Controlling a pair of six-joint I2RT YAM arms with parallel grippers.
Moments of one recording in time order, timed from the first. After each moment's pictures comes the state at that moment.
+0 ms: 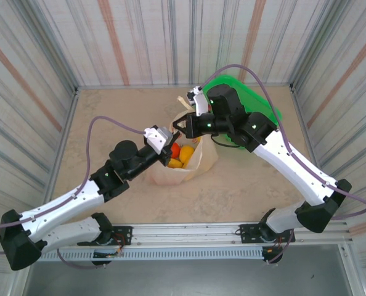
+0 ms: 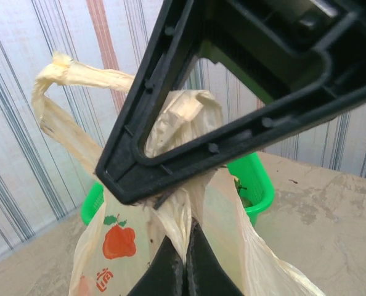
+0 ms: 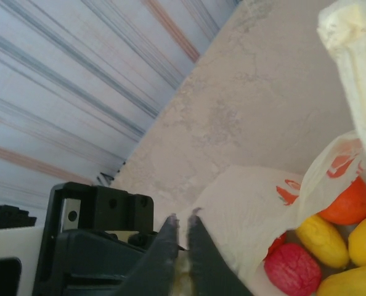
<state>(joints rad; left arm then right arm) -0.89 0.97 0.76 0.21 -0.07 0.14 0.79 1.40 1.61 -0.70 -0.32 0.51</state>
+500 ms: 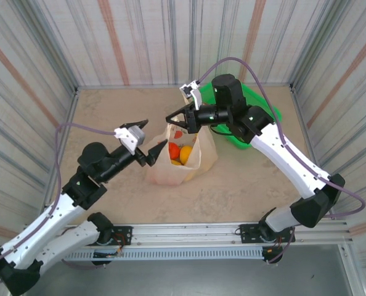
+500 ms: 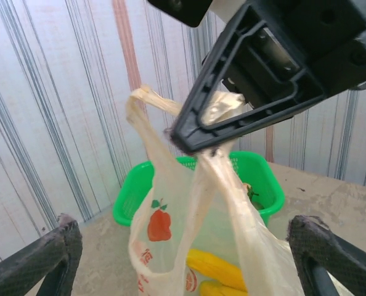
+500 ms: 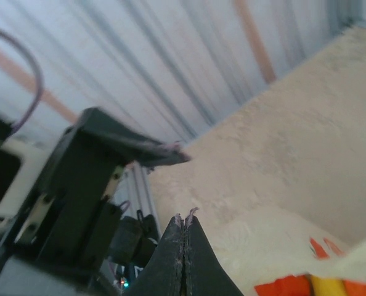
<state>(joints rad) -0.69 0.73 0.77 0.00 0.13 0.13 0.69 1.46 1.60 -0.50 -0.73 0.28</state>
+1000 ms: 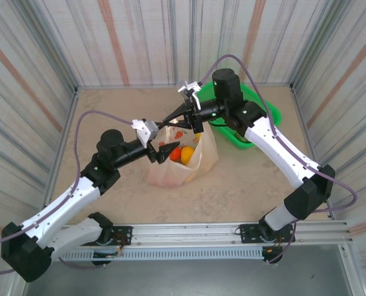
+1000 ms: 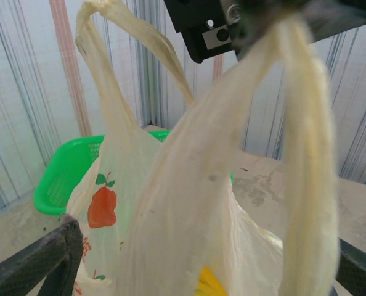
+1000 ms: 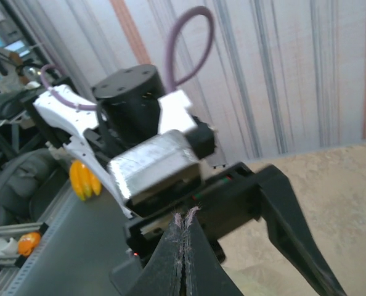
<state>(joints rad) -0.61 0.97 0.74 0.19 0.42 0.03 0.62 1.54 1.59 -0.34 -1.14 0.05</state>
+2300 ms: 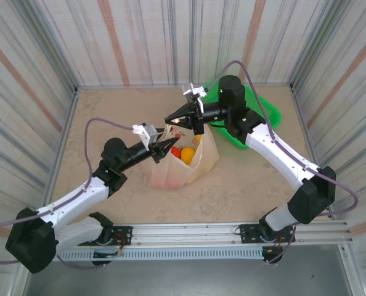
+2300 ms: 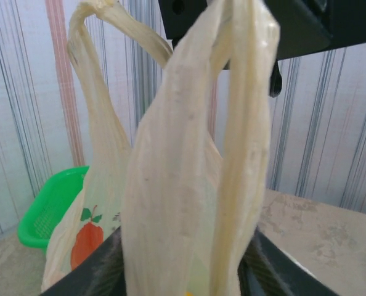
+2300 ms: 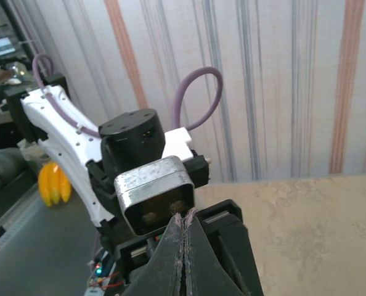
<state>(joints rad) -0.61 1.05 0.56 0.61 0.43 -0.04 0.60 1.48 1.40 0.00 -1.10 0.10</state>
